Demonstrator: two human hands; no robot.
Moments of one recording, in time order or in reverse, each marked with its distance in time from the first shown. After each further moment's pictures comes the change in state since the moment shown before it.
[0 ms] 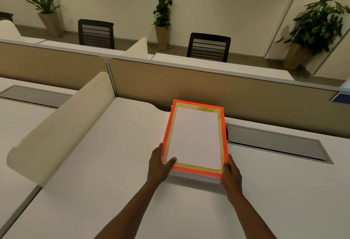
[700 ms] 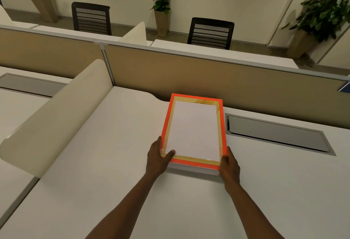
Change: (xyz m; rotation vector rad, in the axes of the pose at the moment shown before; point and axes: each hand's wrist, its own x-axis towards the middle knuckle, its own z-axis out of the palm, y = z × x) left_hand 0.010 -0.017 0.005 0.045 -0.006 -0.017; right_hand 0.009 0.007 0.011 -0.170 -0.004 0.027
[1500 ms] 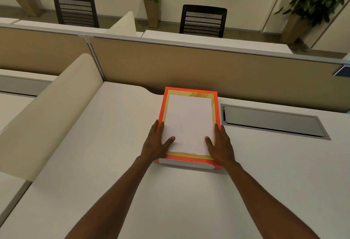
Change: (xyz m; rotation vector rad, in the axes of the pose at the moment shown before) left_hand 0.044 0.011 -0.004 0.384 -0.153 0.180; right_hand 0.043 -0.018 0.008 -0.542 -0.120 -0.257
